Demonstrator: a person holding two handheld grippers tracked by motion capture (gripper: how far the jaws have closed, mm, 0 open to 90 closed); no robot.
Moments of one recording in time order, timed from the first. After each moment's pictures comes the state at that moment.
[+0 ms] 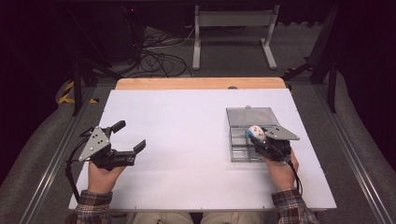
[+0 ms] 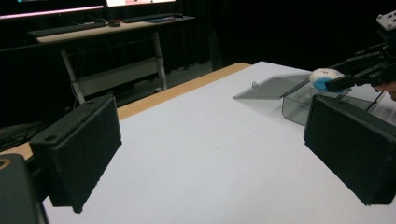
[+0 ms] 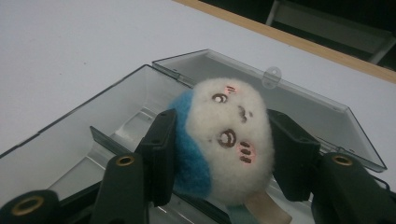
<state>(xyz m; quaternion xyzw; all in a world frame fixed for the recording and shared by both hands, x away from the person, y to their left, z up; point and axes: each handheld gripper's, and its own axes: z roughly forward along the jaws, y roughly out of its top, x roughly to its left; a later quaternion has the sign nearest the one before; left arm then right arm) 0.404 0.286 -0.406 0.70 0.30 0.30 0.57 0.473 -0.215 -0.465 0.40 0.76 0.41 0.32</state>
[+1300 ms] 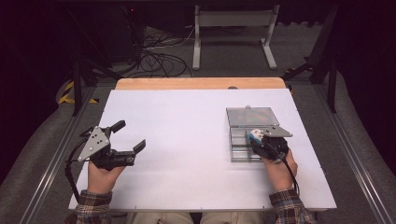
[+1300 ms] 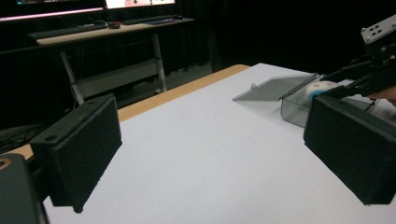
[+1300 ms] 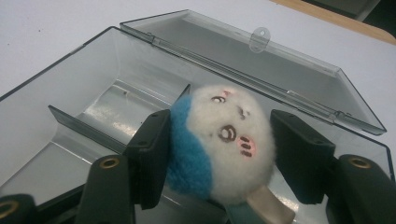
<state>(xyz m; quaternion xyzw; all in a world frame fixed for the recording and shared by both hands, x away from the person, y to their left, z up) 0.403 0.286 -0.405 0.70 0.29 0.30 0.57 0.480 -0.209 -0.472 0.44 0.77 0.35 0.31</state>
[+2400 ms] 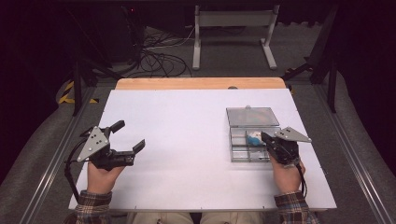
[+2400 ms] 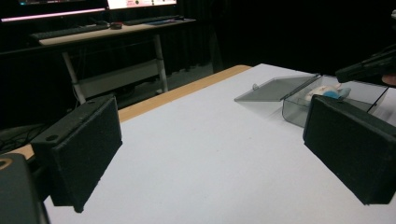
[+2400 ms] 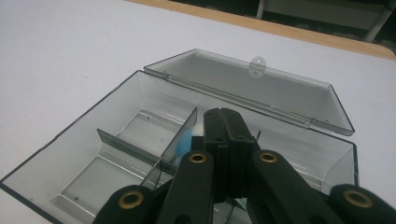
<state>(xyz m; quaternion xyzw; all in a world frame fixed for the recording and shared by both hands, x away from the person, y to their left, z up) 0.402 0.287 -0.405 0.70 0.30 0.30 0.57 0.458 -0.229 -0.455 0.44 0.73 0.42 0.29</state>
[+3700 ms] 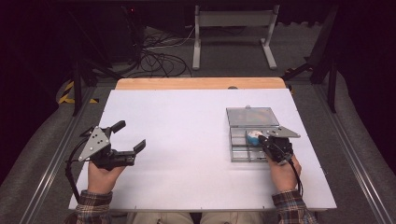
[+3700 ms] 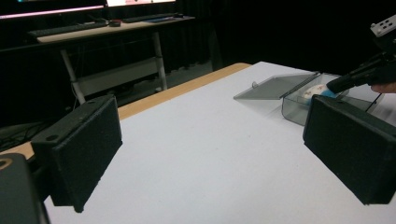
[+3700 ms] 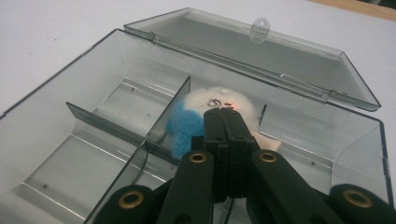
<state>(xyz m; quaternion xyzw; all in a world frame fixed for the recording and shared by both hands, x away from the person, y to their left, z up) 0.403 0.287 -0.406 0.70 0.30 0.30 0.57 0.472 -0.222 -0.468 0.46 0.76 0.37 0.28</state>
